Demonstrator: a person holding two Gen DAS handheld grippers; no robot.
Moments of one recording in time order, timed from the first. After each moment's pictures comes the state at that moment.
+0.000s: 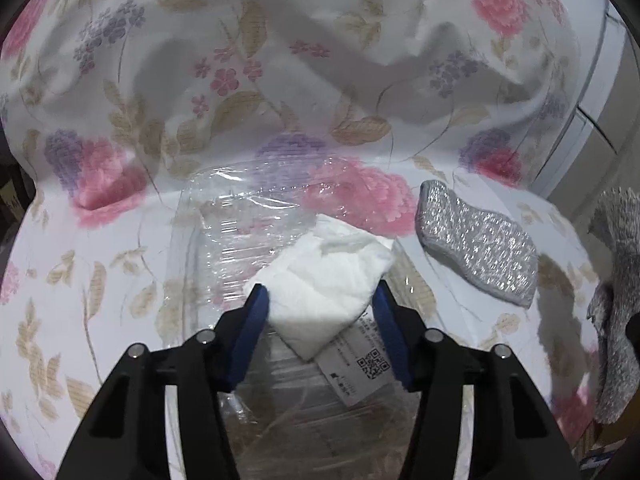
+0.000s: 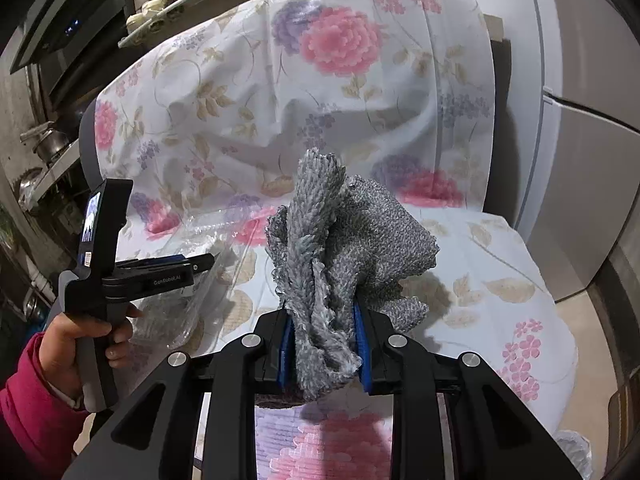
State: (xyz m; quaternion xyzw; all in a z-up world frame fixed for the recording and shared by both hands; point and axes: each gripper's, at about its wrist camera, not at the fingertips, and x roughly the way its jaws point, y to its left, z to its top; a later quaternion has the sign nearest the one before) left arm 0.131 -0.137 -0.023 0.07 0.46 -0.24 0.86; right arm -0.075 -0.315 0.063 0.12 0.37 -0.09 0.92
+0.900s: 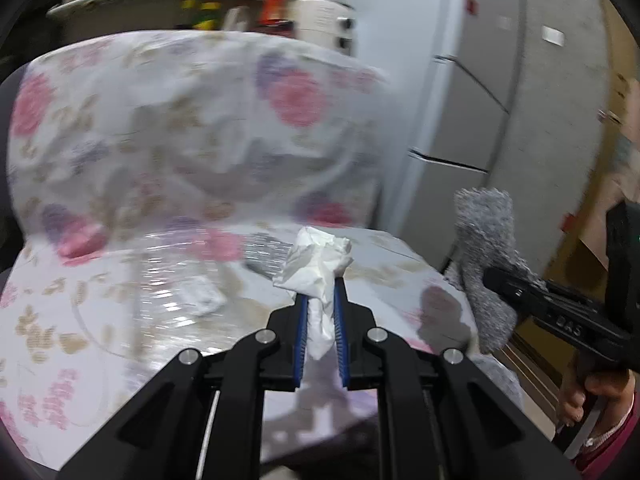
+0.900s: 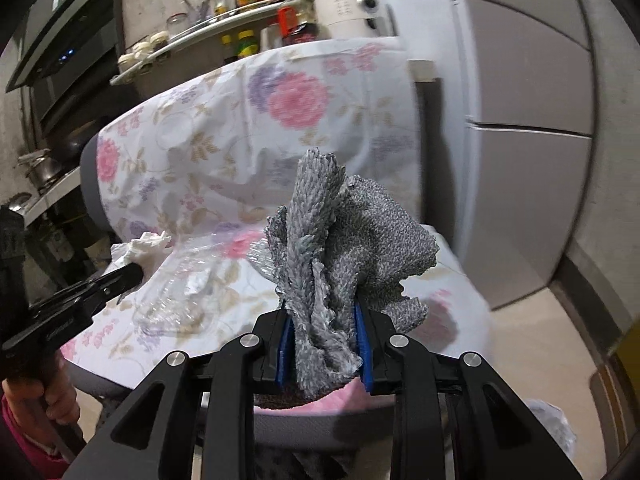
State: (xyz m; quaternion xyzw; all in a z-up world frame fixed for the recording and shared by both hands) left arm -0.061 -0.124 0.078 0.02 0.29 -0.42 0.86; right arm -0.198 -0.313 0.115 0.11 0.30 -0.18 0.93
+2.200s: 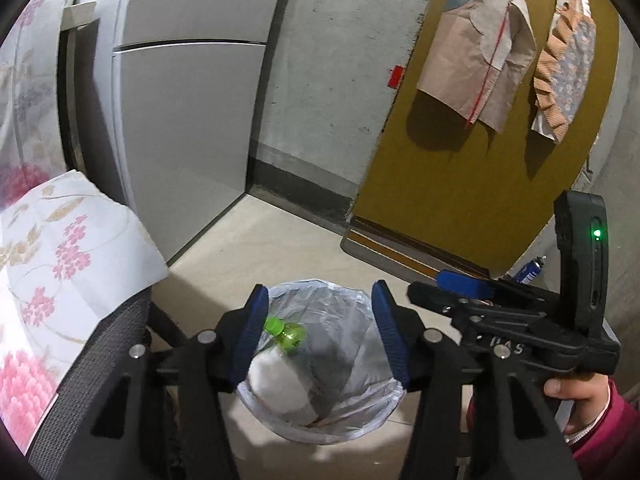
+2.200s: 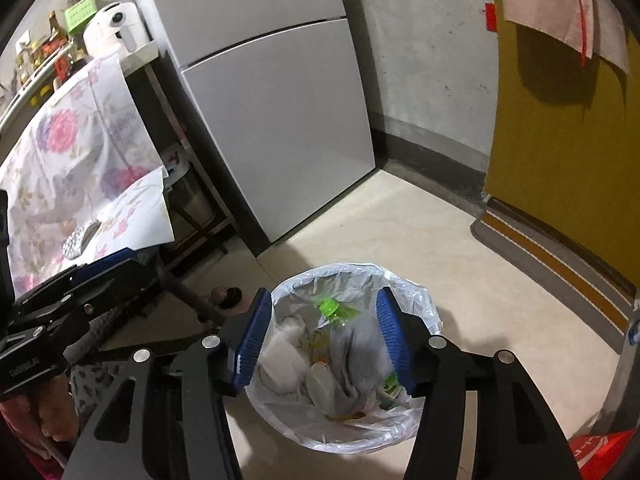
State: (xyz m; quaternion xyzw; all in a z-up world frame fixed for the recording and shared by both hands) left arm -0.223 -0.360 -0.001 0.14 0.34 -0.66 0.65; right arm -0.428 -0.447 0.031 0.26 0.32 -0.41 0.81
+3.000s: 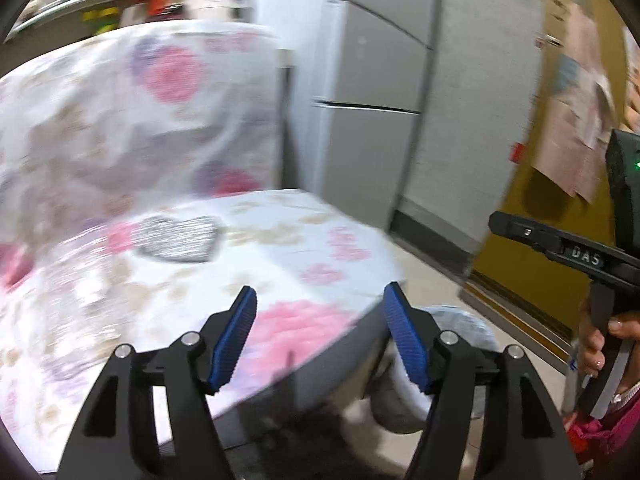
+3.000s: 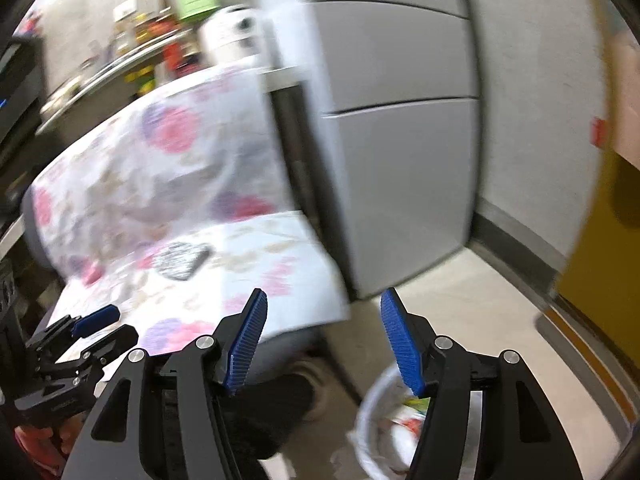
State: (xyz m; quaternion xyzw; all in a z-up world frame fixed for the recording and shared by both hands) left arm -0.113 -0.185 0.050 0.09 0.30 -0.48 0.82; right arm -0.276 -0.358 0.118 0.14 0.29 -0.27 0.91
